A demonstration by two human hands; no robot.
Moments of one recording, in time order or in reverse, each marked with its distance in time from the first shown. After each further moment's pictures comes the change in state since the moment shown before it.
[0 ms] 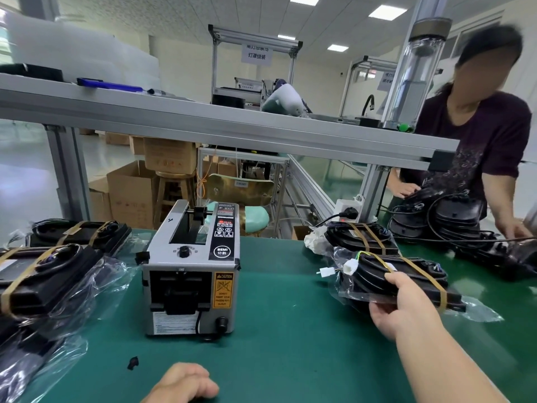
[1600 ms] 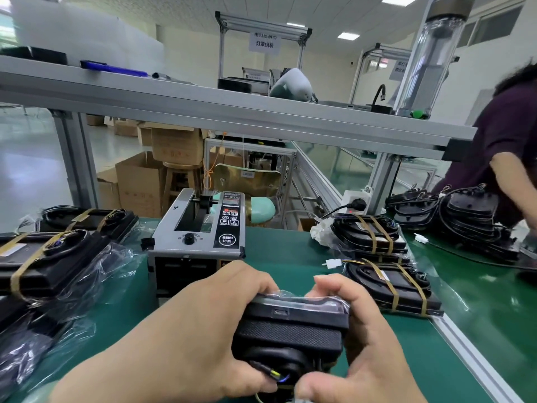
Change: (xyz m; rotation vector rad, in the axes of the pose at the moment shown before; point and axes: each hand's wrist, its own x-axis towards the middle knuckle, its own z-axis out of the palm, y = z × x) left_hand 0.041 0.153 0.041 0.841 -0.264 -0.004; right_hand -0.102 0.074 -0.037 -0.793 -1.116 -0.942
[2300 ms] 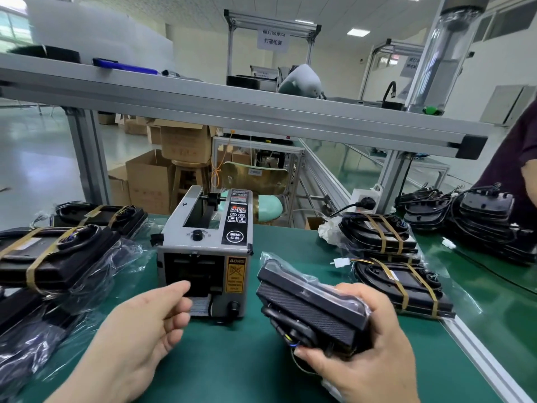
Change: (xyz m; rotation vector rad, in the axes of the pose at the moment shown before) left_hand -0.054 -0.103 0.031 -1.345 0.573 -0.026; right_hand 0.001 0.011 0.012 -0.266 0.320 -0.107
